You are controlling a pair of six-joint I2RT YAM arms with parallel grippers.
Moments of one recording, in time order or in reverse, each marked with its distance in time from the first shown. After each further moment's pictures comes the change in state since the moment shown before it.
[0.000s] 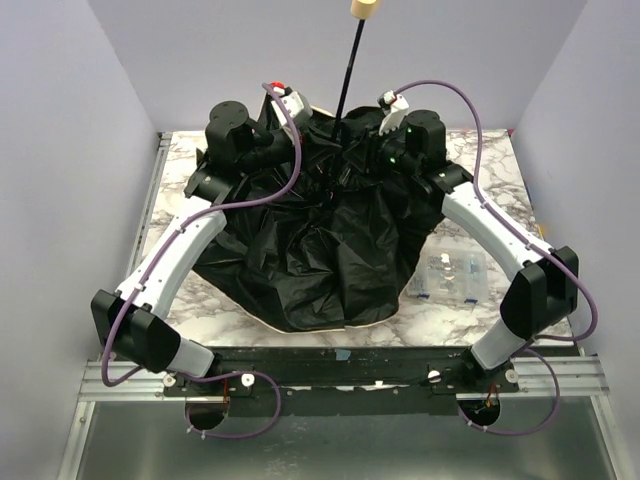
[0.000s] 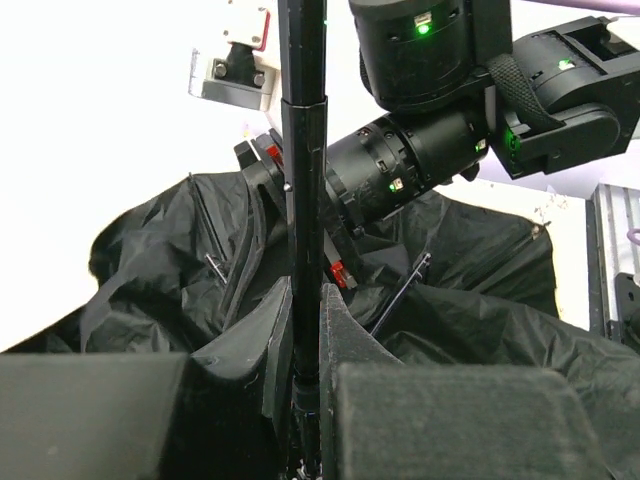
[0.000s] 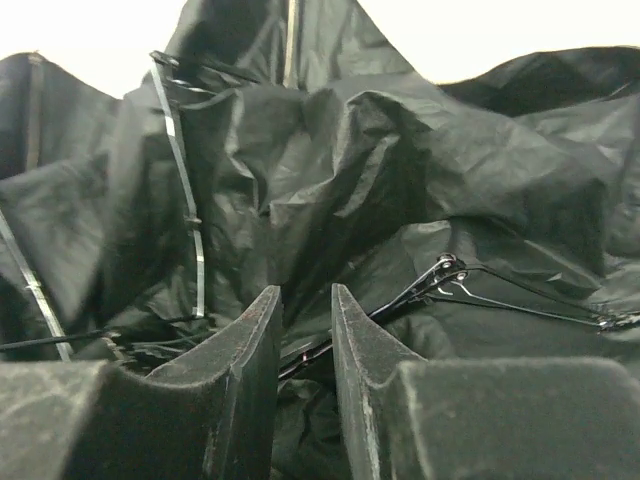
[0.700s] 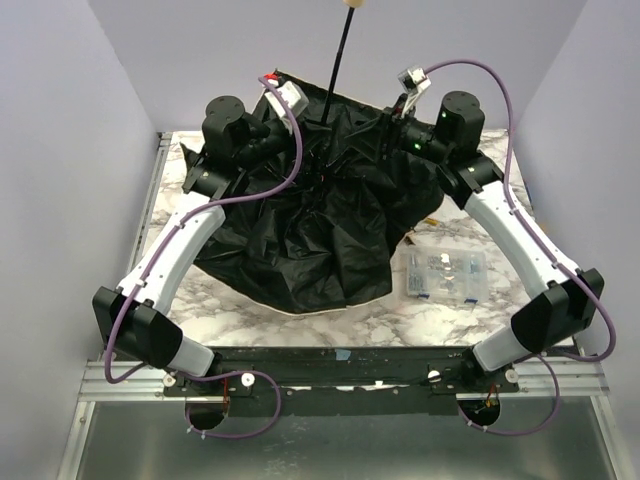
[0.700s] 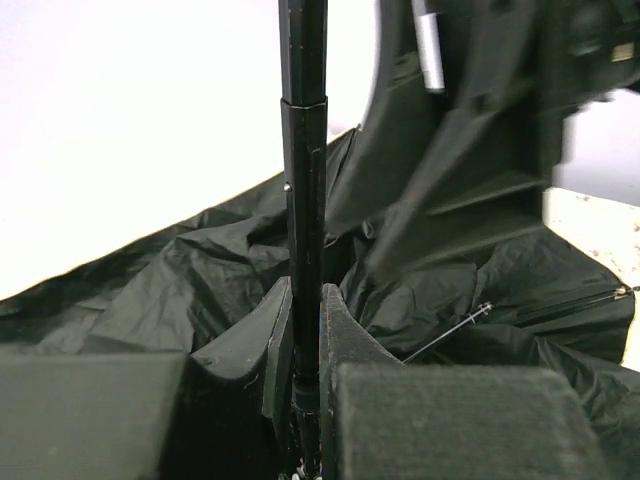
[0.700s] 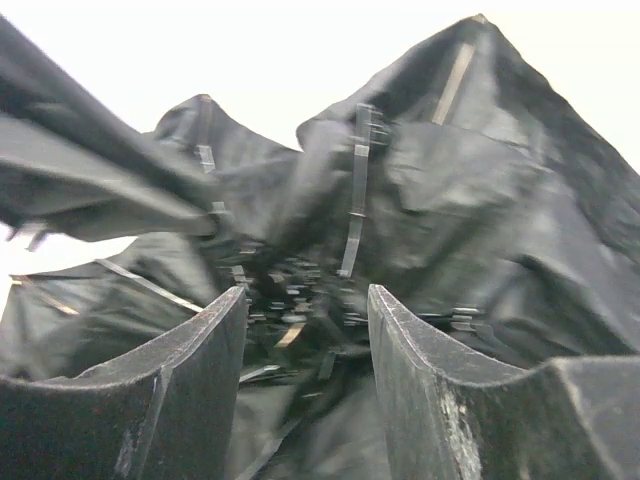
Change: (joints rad) left arm 0.026 0.001 0.013 0.000 -0.123 0.076; right arm -0.062 -0.067 0.092 -0.004 -0.251 -0.028
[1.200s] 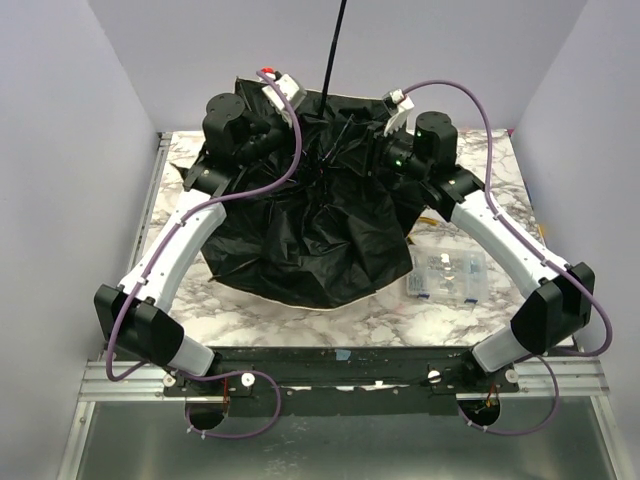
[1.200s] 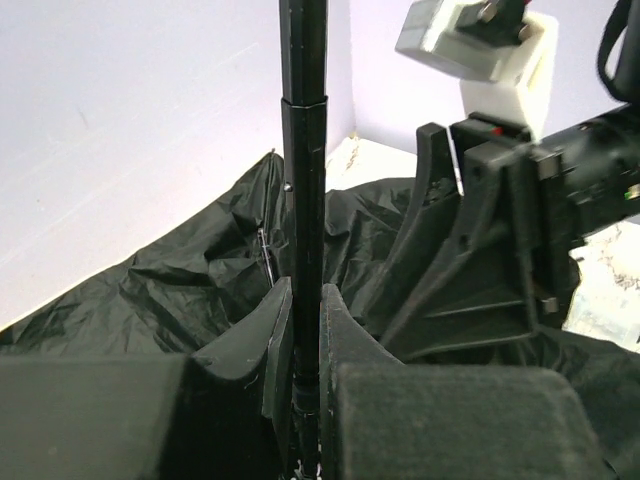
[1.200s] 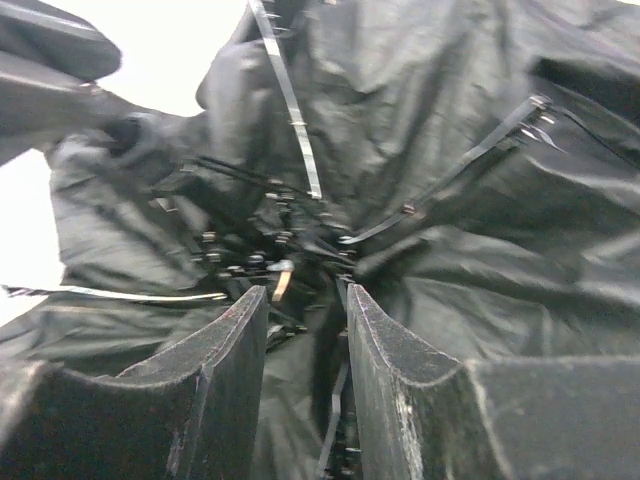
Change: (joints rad) left arm 0.000 0.026 0.033 0.003 -0.105 -0.033; right arm 0.092 -0.031 -0.118 0.026 0.139 0.084
